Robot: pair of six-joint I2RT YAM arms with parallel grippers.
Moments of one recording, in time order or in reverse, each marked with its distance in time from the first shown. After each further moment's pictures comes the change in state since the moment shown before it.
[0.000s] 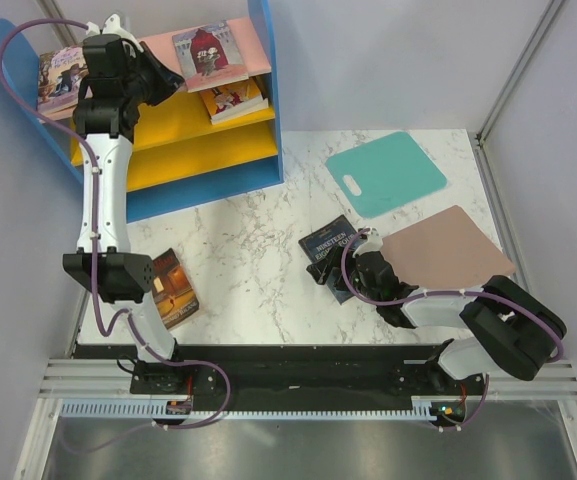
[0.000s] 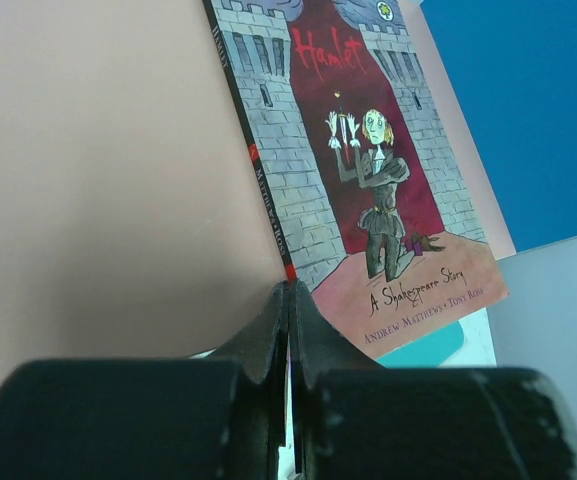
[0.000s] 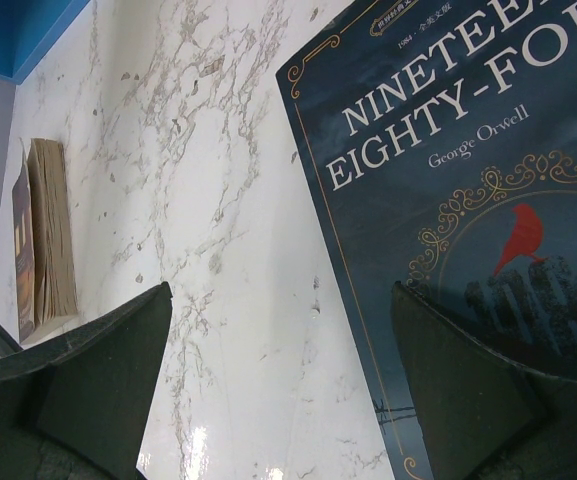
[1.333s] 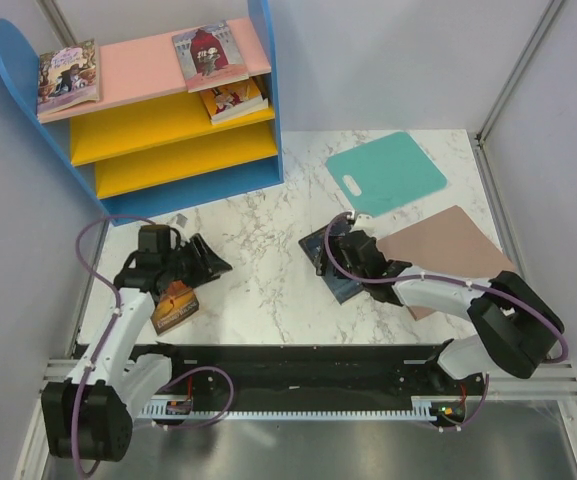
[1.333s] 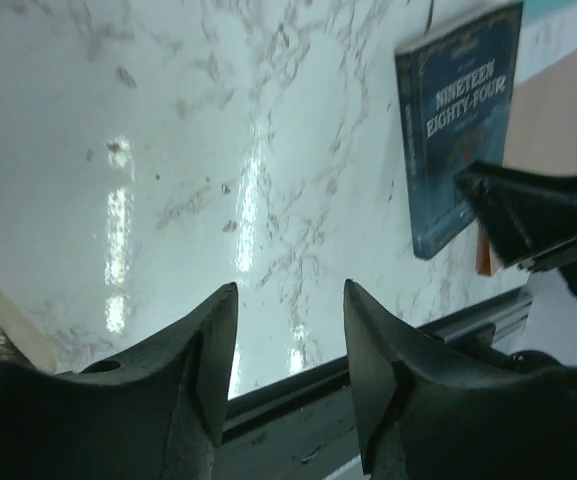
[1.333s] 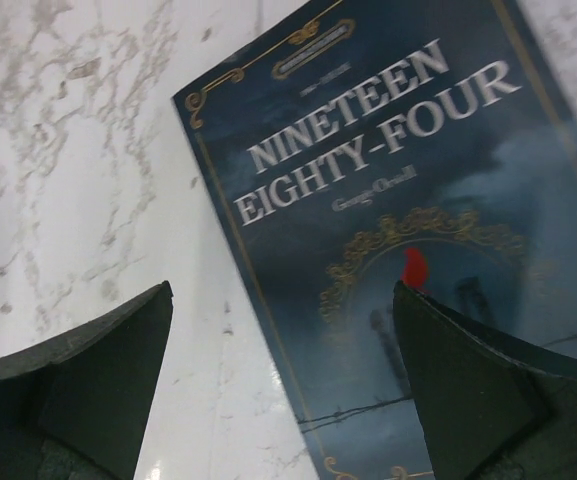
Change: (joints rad) left arm -0.037 -0.964 -1.685 0.216 0.210 -0.086; right arm -0.003 0.015 0.246 -0.452 0.129 -0.168
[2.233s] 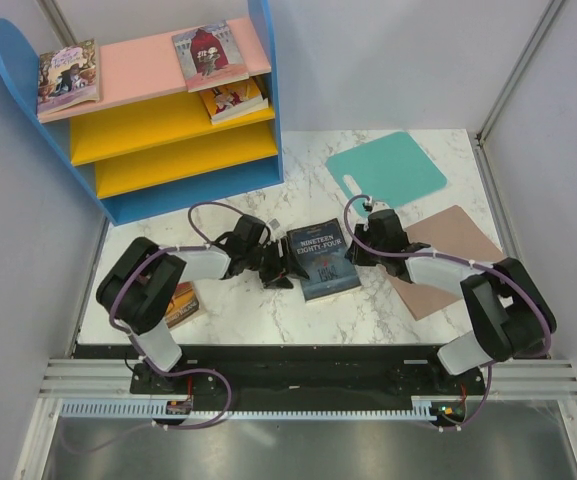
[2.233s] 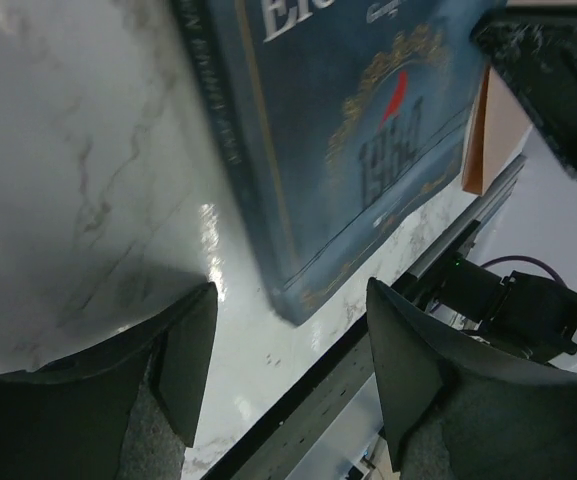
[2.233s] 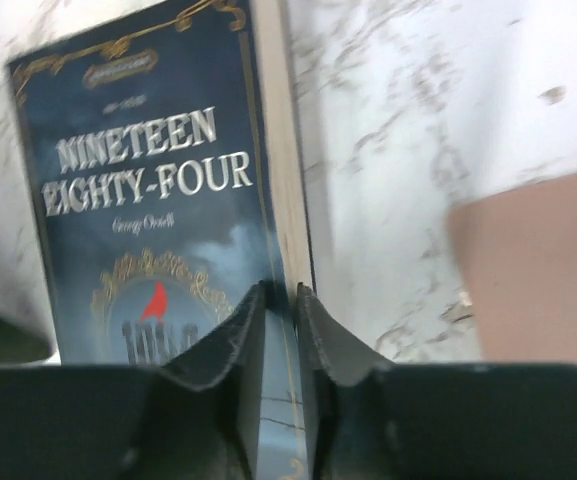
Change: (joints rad) left arm -0.536 0.785 0.094 0.578 0.113 -0.262; right arm -0.305 0.089 0.075 -0.100 -0.283 -0.209
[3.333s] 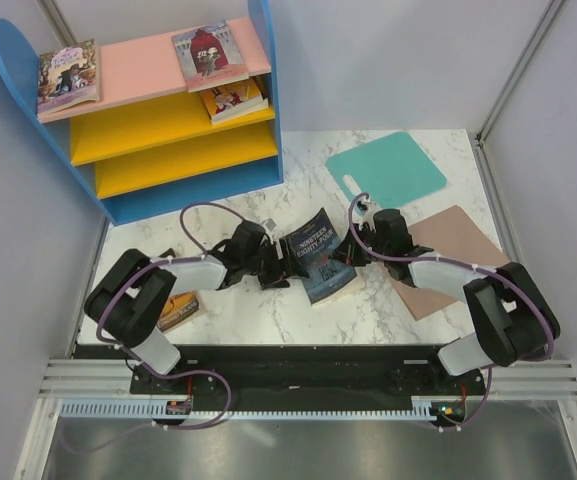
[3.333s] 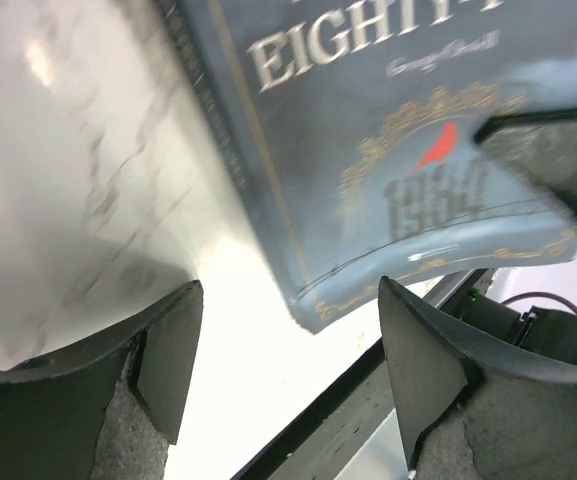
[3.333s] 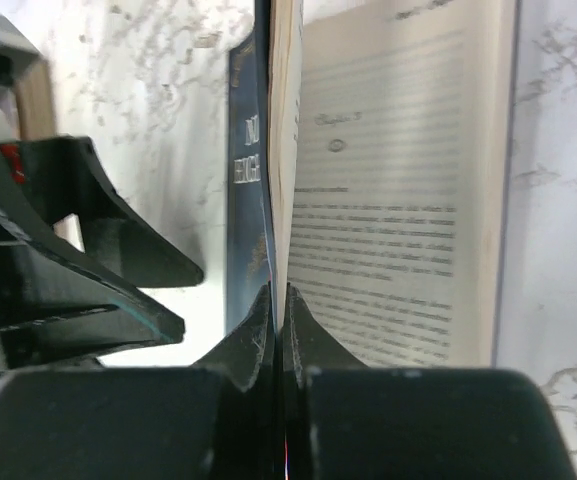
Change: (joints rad) left arm -0.055 -0.058 -0.032 0.066 -0.142 -0.035; right arm -0.012 -0.035 -0.056 0.167 -0.341 0.079
